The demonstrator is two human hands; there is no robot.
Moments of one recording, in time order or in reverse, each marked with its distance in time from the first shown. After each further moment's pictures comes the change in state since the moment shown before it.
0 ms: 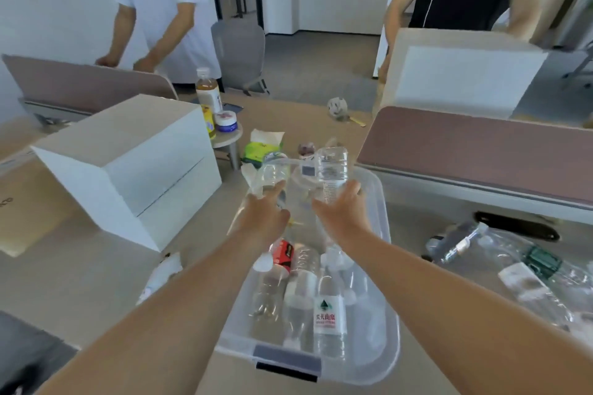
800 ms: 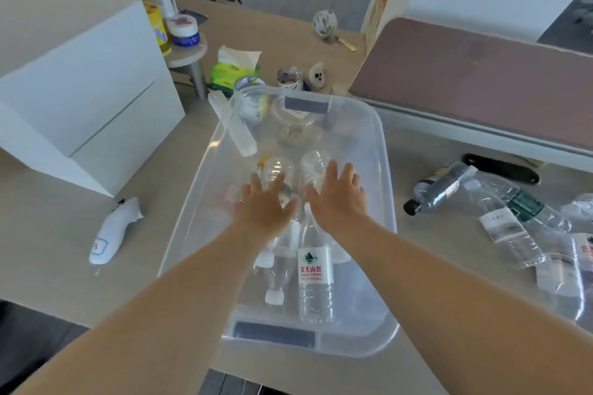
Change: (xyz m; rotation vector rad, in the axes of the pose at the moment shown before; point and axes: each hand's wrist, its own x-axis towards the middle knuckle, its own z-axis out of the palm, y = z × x) left_hand -0.017 -0.019 0.098 0.100 -0.222 -0.076; right_hand 0.005 0.070 0.036 -0.685 -0.084 -0.028
